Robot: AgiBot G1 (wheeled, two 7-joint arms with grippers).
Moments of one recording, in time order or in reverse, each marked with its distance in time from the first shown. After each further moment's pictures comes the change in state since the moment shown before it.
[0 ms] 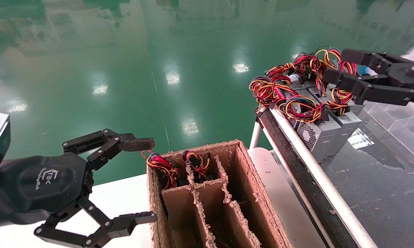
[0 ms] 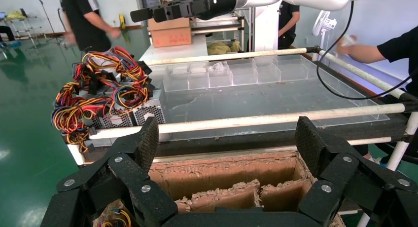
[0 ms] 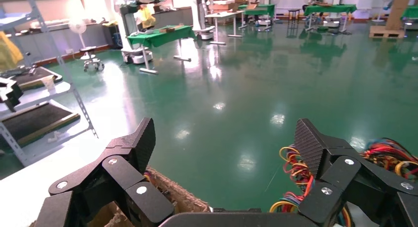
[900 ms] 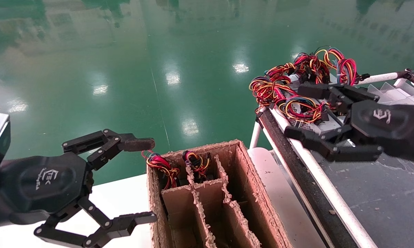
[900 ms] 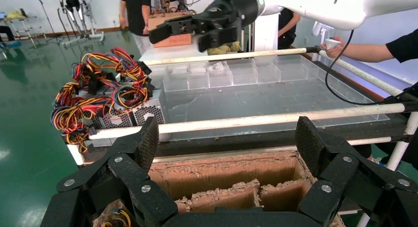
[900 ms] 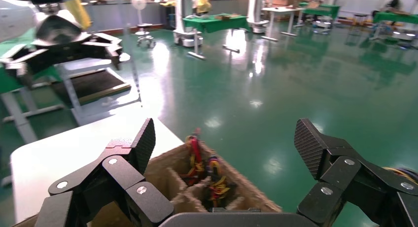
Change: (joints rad) left arm 0.000 0.000 0.000 0.000 0.000 0.000 0.000; right arm -0.324 0.057 0.125 0.553 0.078 0.037 0.074
